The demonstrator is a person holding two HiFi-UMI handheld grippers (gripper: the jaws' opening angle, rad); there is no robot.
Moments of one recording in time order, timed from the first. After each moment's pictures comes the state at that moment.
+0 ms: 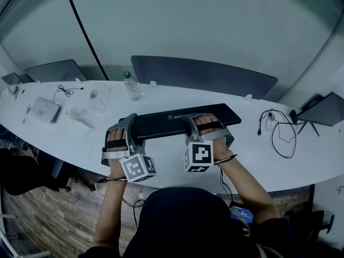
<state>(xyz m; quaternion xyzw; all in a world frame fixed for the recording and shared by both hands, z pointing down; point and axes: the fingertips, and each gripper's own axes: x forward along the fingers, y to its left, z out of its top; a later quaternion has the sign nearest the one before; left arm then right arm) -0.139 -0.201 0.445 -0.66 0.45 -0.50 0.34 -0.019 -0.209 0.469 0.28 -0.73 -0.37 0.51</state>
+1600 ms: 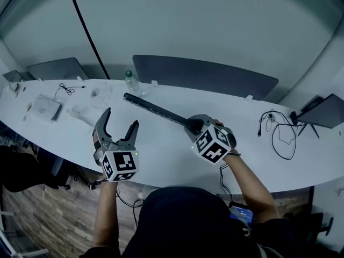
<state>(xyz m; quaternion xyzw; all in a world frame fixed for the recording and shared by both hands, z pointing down) -0.189 -0.198 0.384 -0.73 0.58 -0.29 0.21 -0.005 -0.202 0.474 0.29 -0.87 -0.08 0.40</state>
